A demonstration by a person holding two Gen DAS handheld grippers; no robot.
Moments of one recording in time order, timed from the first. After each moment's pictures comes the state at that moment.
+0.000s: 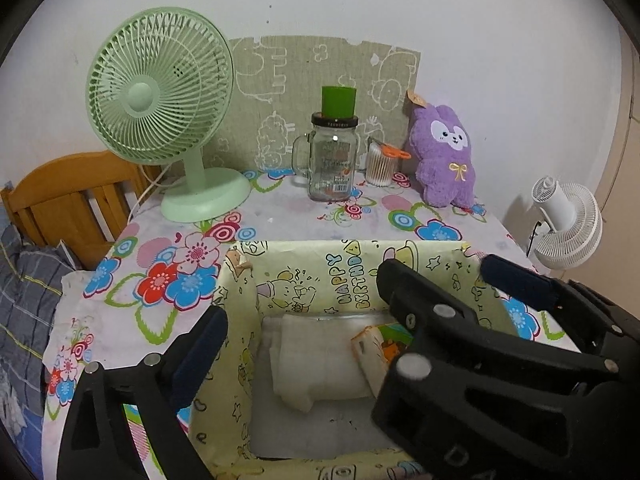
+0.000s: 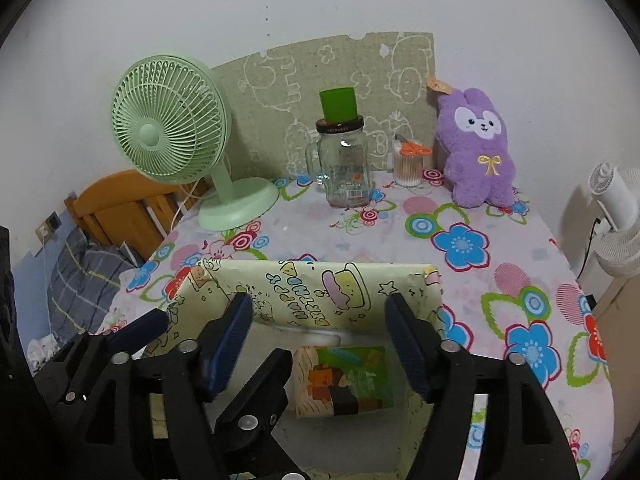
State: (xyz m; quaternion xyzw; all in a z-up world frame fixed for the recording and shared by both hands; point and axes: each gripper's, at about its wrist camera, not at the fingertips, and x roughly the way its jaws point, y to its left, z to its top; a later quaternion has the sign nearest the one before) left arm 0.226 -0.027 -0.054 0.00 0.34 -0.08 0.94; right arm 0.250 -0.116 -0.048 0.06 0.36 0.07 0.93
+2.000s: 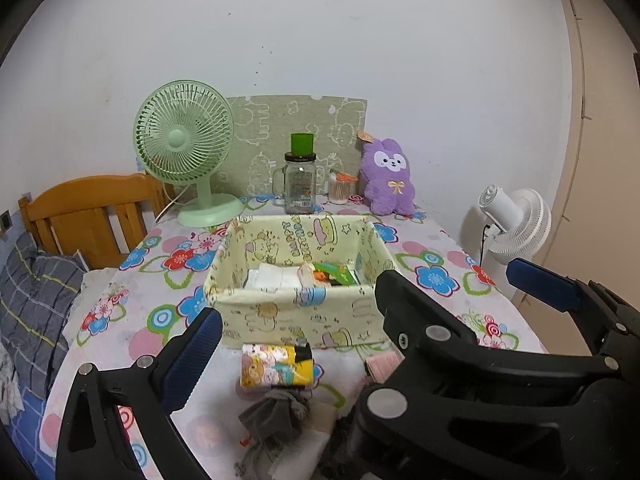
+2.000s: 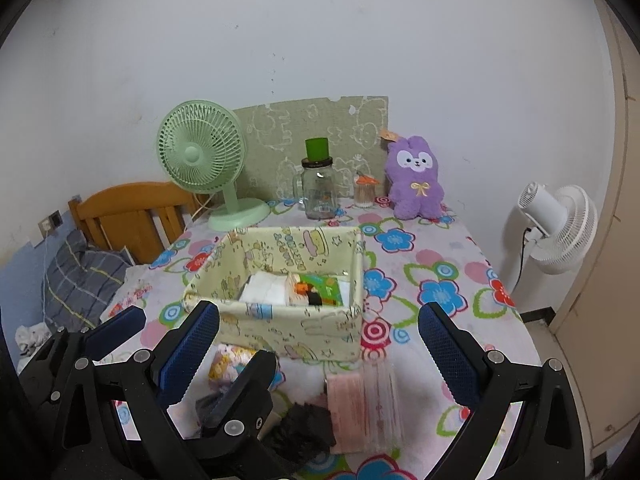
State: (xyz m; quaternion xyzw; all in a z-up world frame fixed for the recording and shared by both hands) left arm 0.053 -0.044 -0.027 0.00 0.27 -0.10 0.96; right arm 0.062 -0.132 -0.003 0.03 0.29 0.03 0.96
